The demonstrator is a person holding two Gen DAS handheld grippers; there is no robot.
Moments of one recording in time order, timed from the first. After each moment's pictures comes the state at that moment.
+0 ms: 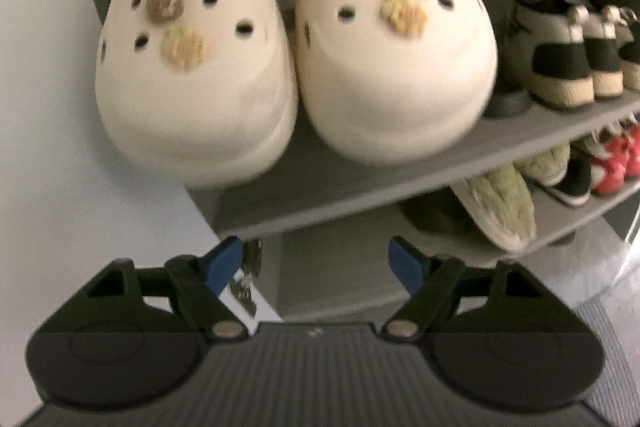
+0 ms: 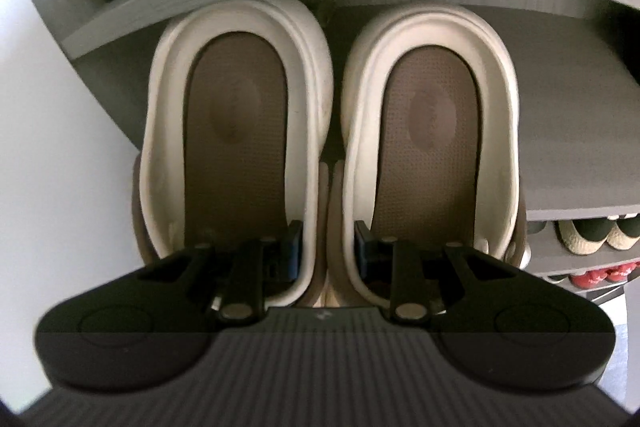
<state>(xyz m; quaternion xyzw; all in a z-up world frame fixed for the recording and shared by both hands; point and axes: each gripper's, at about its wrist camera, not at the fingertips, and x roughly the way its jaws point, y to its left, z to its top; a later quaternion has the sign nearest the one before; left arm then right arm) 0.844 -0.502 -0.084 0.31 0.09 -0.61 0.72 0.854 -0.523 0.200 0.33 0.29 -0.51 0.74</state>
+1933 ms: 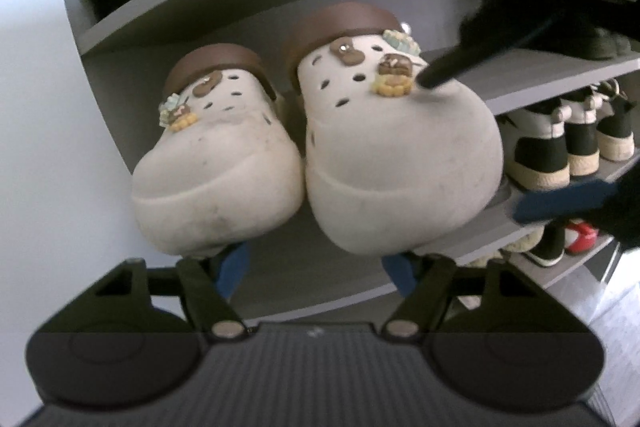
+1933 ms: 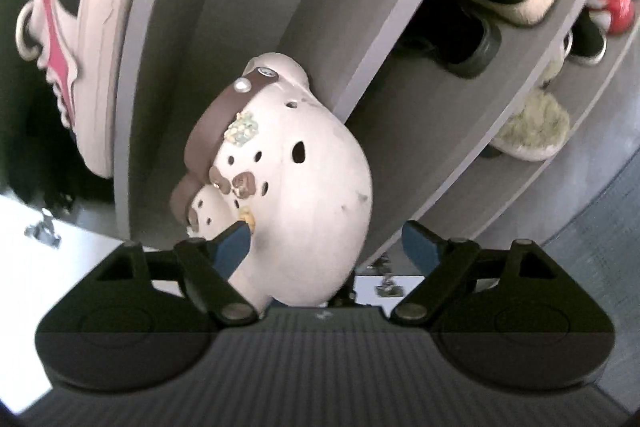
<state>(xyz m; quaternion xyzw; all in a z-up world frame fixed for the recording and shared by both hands) 0.850 -0.508 0.017 0.29 0.05 -0.65 0.70 0.642 -0.528 0.025 0.62 -0.11 -0.44 0.64</state>
